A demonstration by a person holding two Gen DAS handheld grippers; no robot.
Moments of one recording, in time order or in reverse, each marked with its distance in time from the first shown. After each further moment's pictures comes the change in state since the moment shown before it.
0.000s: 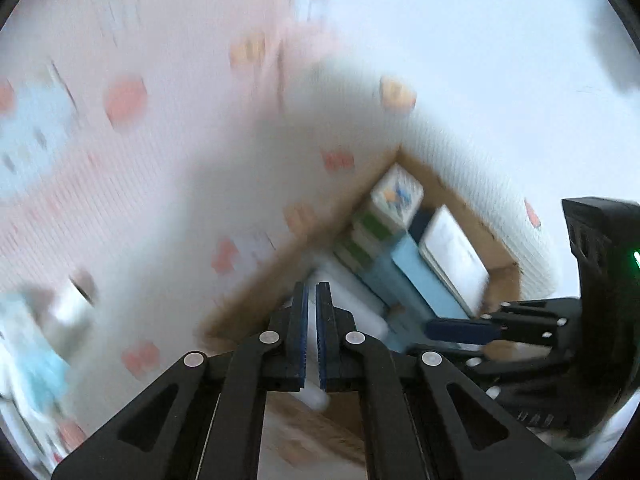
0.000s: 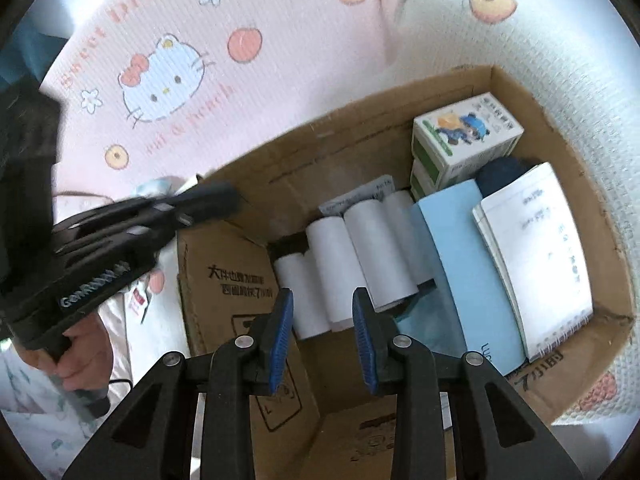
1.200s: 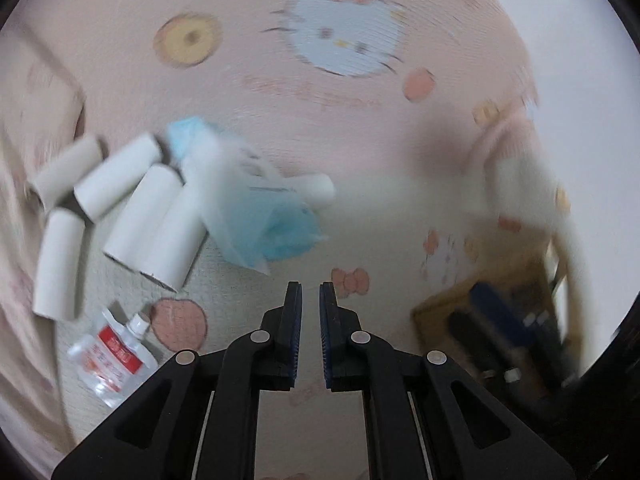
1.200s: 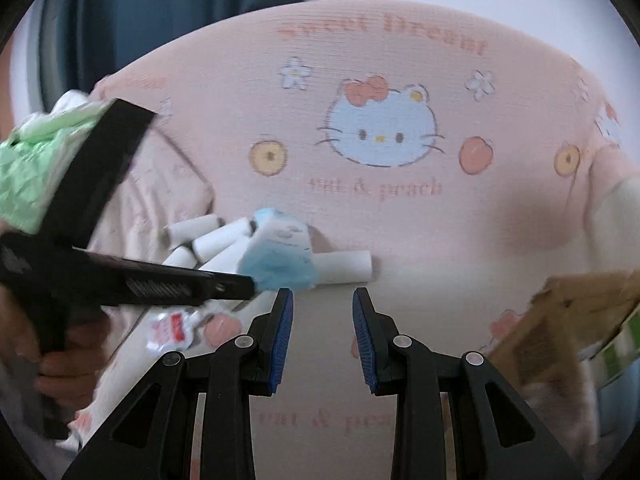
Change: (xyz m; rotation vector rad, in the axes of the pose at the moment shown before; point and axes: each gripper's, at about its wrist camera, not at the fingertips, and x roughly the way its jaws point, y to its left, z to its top) left arm -0.067 0.225 -0.146 -0.611 -0.044 0.197; right arm 0.166 0.205 -0.019 -0.521 -0.516 0.134
